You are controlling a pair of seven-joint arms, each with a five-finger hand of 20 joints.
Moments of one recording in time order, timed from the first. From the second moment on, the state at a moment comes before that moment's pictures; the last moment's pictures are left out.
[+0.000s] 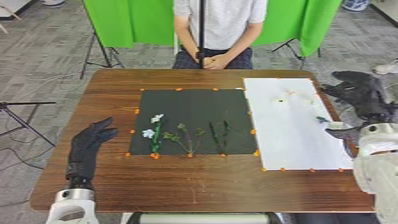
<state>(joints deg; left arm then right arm) 124.5 -71.2 -94.1 -117.0 66.9 13.5 12.5 -103.4 -56.2 100.2 -111.8 -120.7 5.9 15.1</state>
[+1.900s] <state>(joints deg) 124.7 -70.8 -94.4 -117.1 67.1 13.5 11.6 -85.9 -49.5 80.9 -103.2 -136.9 5.3 25.7</state>
